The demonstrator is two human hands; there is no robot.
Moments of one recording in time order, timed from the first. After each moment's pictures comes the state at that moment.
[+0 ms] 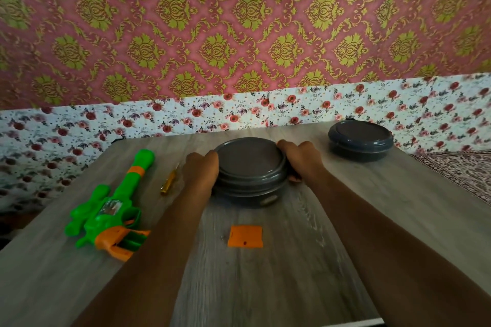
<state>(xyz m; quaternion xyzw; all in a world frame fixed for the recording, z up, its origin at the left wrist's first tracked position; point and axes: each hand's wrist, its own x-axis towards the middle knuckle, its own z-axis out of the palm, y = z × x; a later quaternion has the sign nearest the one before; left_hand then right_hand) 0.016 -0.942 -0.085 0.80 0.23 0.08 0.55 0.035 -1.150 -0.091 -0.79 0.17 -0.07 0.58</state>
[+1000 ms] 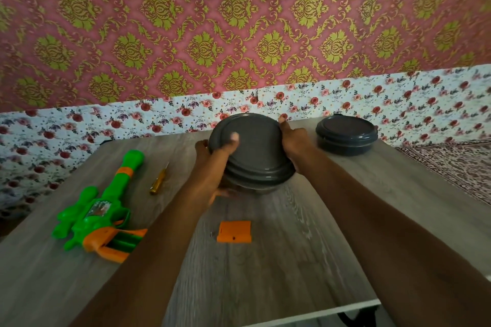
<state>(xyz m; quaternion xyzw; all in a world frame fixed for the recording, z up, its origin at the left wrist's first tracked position) -0.022 -0.970 -0.075 0.70 0.07 -0.03 0.71 0.031 -1.156 -0.068 -0.78 0.15 -0.10 0.59</state>
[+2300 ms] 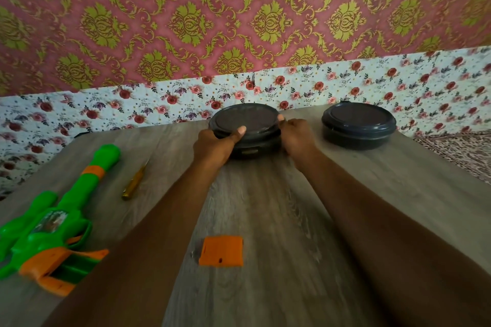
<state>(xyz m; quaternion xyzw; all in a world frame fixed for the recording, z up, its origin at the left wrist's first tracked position) 0.103 -0.993 -0.120 0.79 0.09 0.06 0.60 0.109 -1.174 -0.119 -0.80 0.15 -0.14 0.56</state>
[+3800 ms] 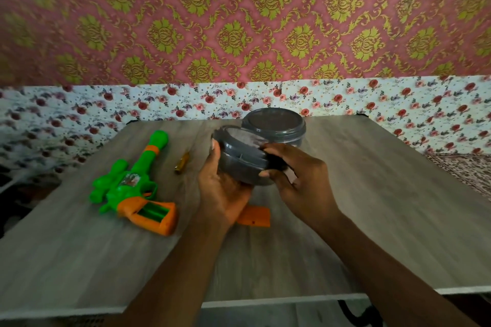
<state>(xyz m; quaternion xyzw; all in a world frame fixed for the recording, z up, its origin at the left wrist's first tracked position) -0.072 -0.954 -0.122 0.34 -0.05 -0.03 0.94 -0.081 -1.118 -0.110 -0.80 -0.29 -0.38 0.35</state>
